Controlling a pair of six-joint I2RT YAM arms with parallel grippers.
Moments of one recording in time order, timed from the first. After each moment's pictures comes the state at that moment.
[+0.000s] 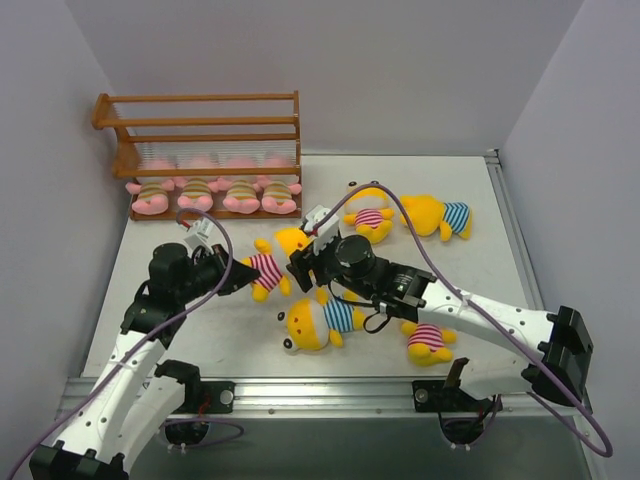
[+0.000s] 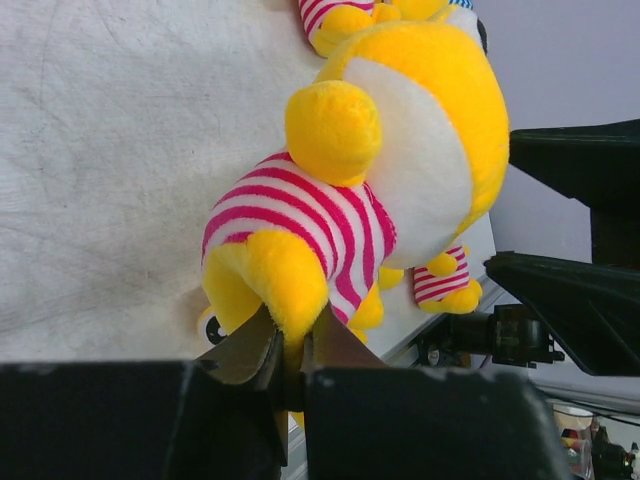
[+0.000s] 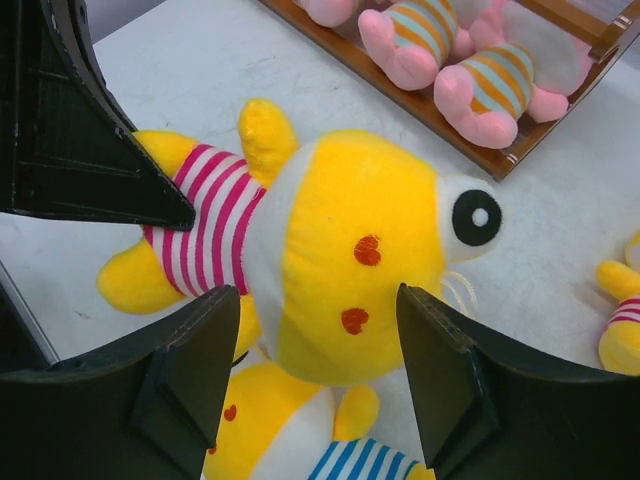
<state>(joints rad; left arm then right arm) -0.26 0.73 0.61 -0.31 0.48 -0.68 1.05 1.29 0.98 -0.02 0.18 0.11</state>
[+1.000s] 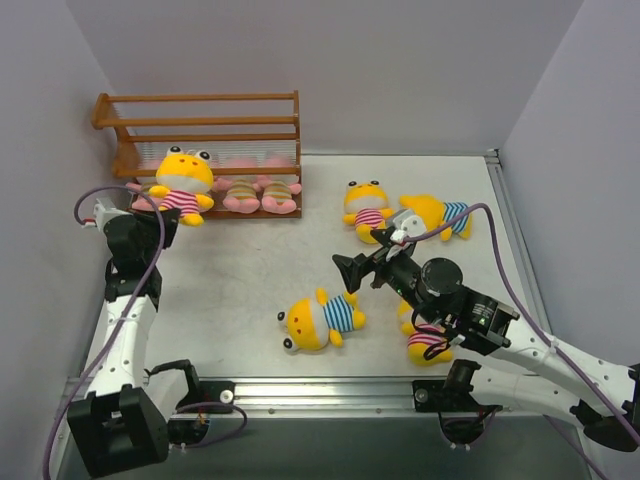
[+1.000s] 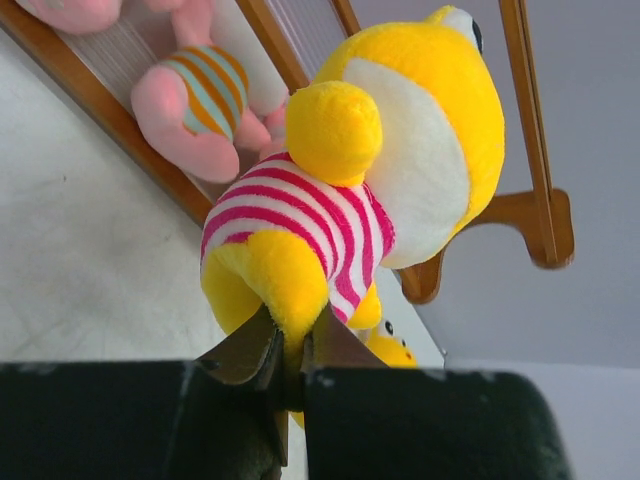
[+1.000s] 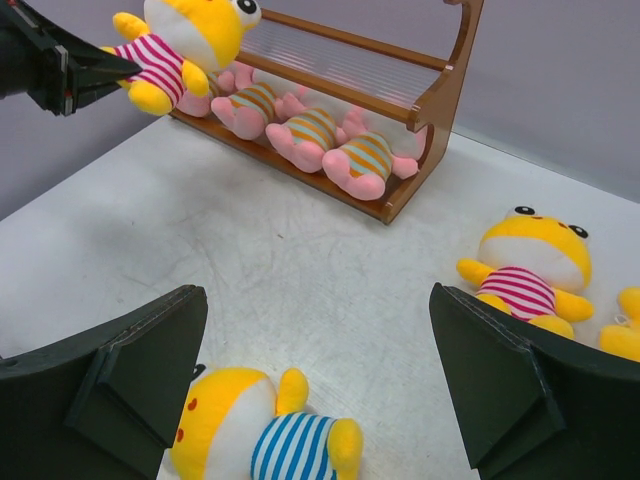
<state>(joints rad) 0.18 0.94 0.66 0.03 0.08 -1.05 1.06 0.82 0.83 -0.07 0.38 0.09</state>
